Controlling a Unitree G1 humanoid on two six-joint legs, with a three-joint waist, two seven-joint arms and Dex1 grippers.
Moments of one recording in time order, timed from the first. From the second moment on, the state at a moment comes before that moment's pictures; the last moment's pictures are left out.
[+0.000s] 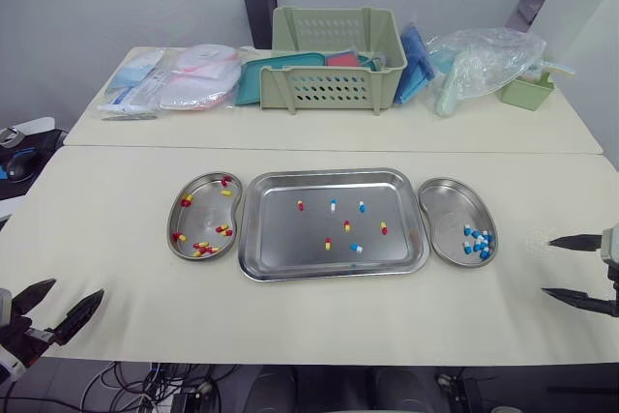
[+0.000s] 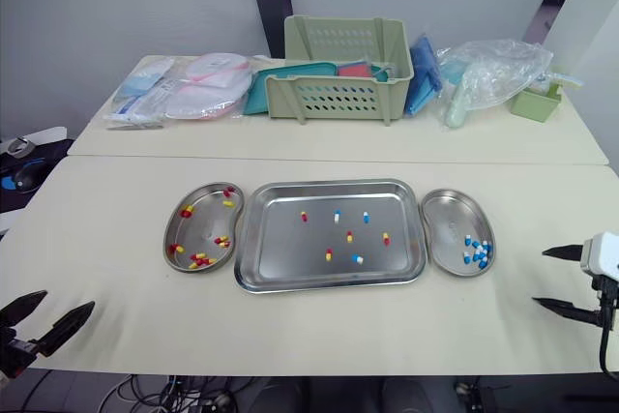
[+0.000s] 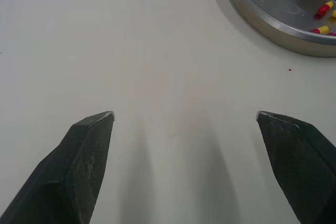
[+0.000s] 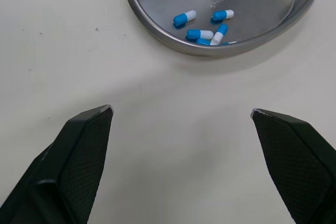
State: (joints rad) left arm 0.46 0.71 0.75 0.13 -0.54 0.10 -0.94; right arm 0.22 -1.11 -0.45 0.10 0.30 -0.05 1.37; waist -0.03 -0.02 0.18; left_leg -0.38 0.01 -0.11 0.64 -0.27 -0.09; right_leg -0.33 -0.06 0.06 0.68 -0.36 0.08
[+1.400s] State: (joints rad) left arm 0.35 0.75 0.63 -0.20 -0.53 0.17 -0.94; right arm 0.24 -0.62 -0.03 -0.39 0.27 -0.01 0.93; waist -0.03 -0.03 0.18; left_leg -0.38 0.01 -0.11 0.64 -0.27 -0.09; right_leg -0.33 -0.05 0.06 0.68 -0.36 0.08
